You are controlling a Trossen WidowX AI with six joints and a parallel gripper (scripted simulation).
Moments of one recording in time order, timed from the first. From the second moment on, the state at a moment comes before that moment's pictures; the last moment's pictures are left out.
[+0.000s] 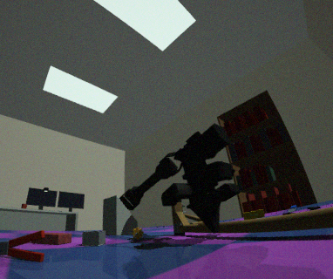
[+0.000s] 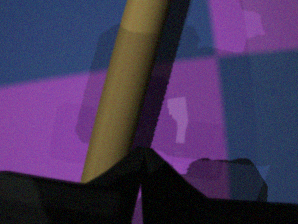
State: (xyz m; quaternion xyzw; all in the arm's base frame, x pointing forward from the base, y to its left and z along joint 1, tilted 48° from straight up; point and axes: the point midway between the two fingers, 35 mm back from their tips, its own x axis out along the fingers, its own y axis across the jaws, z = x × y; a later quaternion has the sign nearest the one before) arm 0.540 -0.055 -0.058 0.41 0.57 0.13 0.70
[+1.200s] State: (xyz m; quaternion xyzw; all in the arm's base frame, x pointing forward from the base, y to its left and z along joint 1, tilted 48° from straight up) arm 0.555 -0.036 -0.035 0.41 0.57 0.13 0.70
